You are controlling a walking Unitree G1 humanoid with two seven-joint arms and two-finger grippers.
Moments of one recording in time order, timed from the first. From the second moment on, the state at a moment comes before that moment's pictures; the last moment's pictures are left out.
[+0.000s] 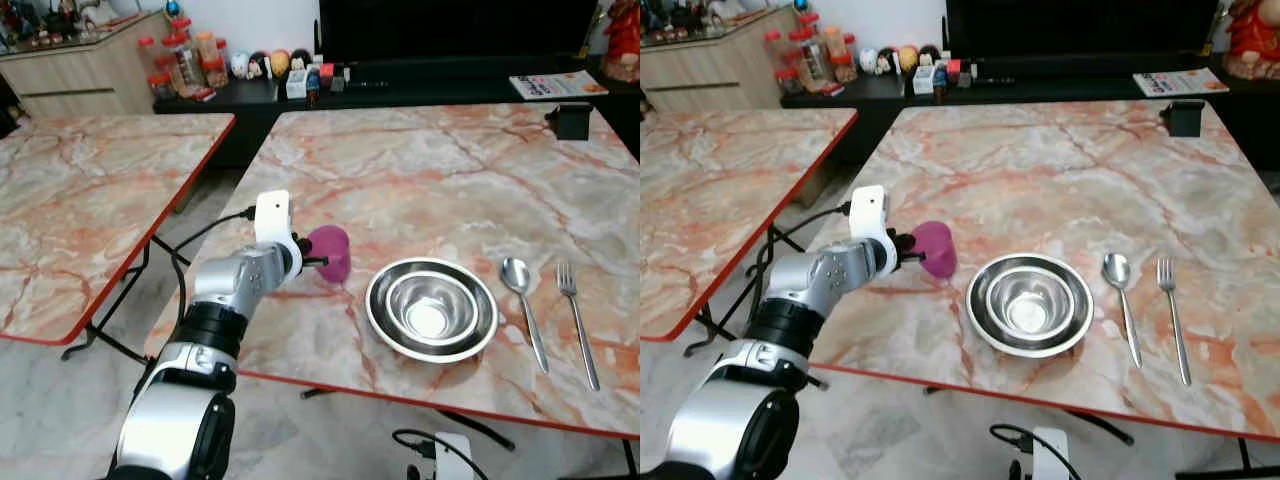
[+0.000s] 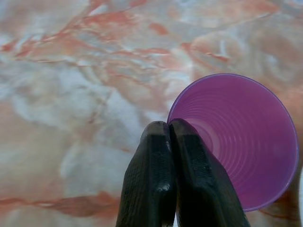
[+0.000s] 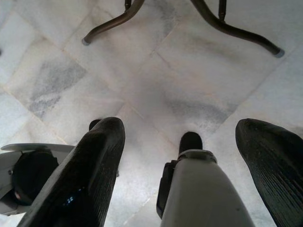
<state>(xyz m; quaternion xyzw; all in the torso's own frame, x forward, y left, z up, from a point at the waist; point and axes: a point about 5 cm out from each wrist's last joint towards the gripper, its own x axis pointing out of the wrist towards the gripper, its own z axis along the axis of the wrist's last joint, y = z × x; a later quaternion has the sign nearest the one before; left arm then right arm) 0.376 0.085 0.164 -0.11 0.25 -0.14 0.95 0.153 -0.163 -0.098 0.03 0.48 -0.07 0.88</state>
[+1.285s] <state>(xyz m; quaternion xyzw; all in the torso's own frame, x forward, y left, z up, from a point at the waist) 0.373 0.079 0.168 -0.11 0.26 -0.17 0.95 0.154 -0.162 -0.098 0.03 0.48 -0.07 0.88</state>
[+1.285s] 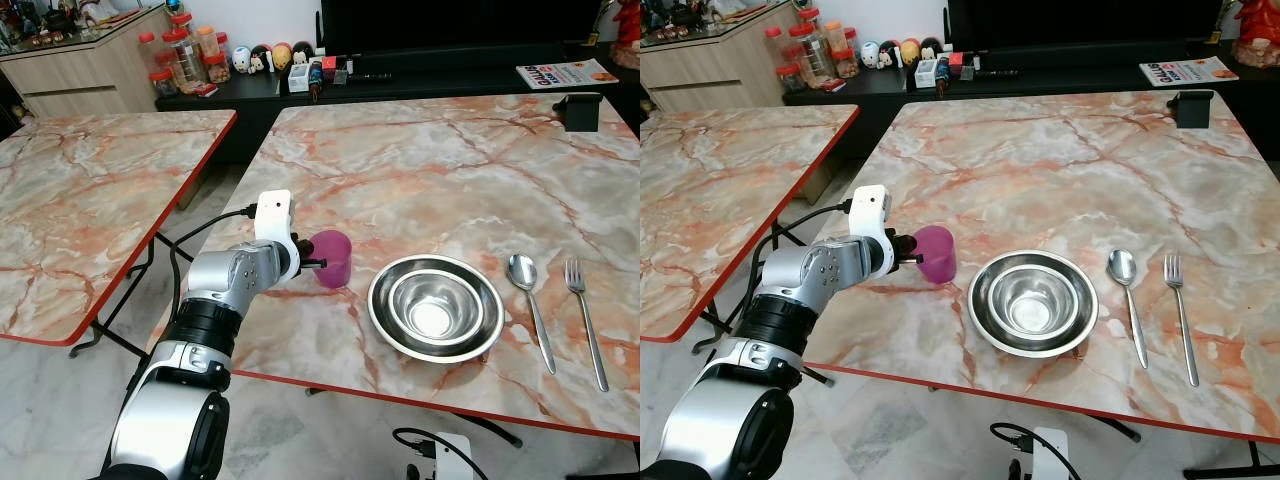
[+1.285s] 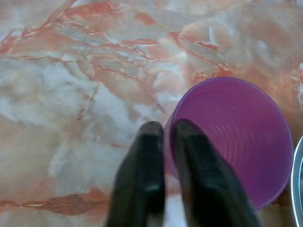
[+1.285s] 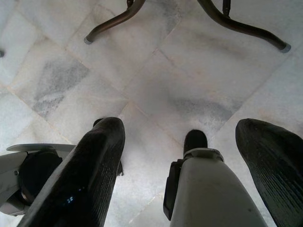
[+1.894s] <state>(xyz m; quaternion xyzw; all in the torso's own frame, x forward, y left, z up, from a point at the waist) 0.378 0.091 0.211 -0.14 0.13 -0.17 0.97 0.155 -0.162 -0.098 0.03 0.48 -0.08 0.88</state>
